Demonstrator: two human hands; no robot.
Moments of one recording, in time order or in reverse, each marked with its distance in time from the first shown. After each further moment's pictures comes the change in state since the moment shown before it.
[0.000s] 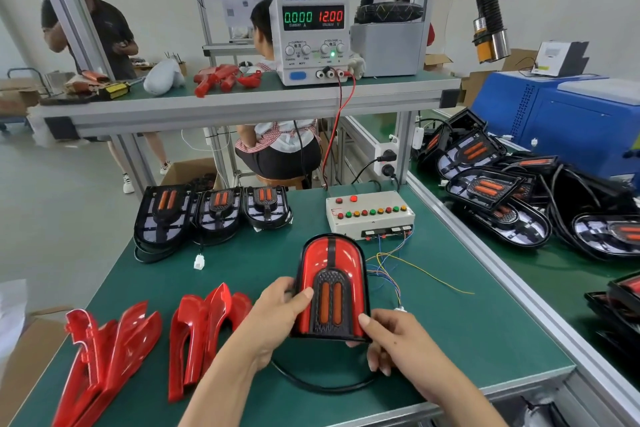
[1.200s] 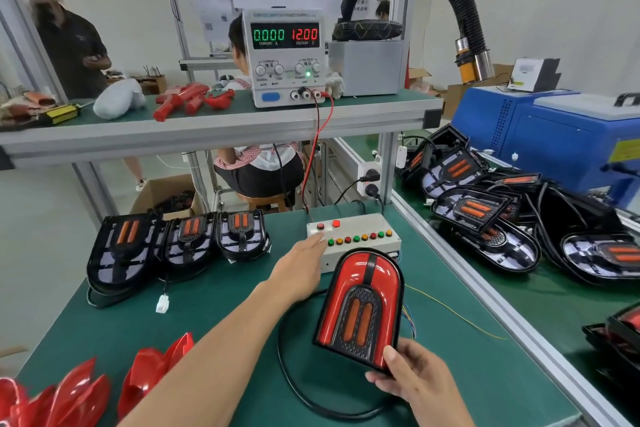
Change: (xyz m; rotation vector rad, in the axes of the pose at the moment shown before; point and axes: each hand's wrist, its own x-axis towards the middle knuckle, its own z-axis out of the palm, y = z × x) left_hand 0.170 0.058 0.037 1.260 -0.034 0.502; right_hand 0.008 0.021 -0.035 0.362 0.287 -0.035
